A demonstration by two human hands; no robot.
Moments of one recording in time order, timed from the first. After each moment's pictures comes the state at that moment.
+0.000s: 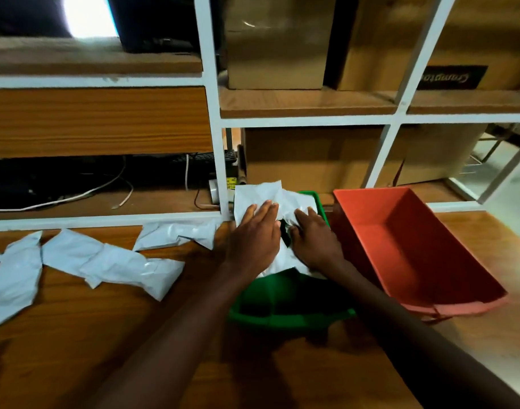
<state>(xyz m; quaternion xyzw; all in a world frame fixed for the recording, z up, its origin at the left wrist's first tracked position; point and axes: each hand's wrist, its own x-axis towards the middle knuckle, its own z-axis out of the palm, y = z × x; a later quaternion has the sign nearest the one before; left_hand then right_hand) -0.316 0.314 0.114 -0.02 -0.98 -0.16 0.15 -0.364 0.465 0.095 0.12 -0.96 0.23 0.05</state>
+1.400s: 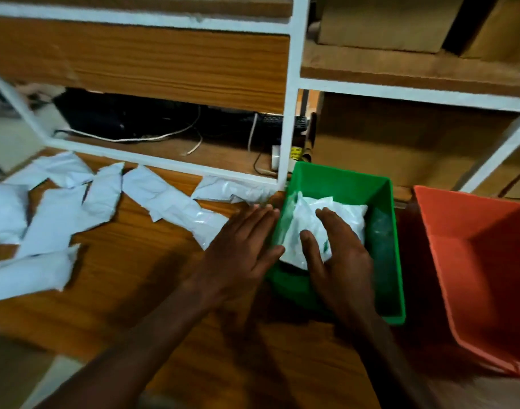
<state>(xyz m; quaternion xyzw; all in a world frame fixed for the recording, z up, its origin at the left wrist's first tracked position) -0.212 0.247 0.104 -0.04 -0.97 -0.15 0.16 -0.274 0.433 0.100 0.25 -0.86 0.41 0.19</state>
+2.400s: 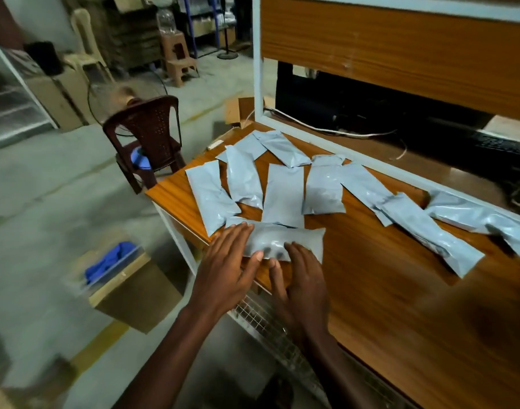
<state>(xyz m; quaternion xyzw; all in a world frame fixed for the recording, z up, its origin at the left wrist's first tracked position) 0.147 -0.129 0.039 0.32 -0.90 -0.23 0.21 0.043 -0.010 0.015 0.37 -0.84 0.39 -0.01</state>
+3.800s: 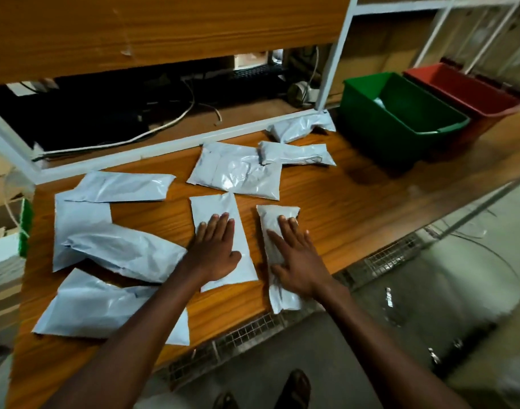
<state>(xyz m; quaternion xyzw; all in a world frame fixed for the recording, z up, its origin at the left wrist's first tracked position) -0.041 -0.294 -0.023 -0.22 -0.97 -0.01 -0.14 0.036 -0.076 -0.005 0.08 -0.98 0.16 -0.09</state>
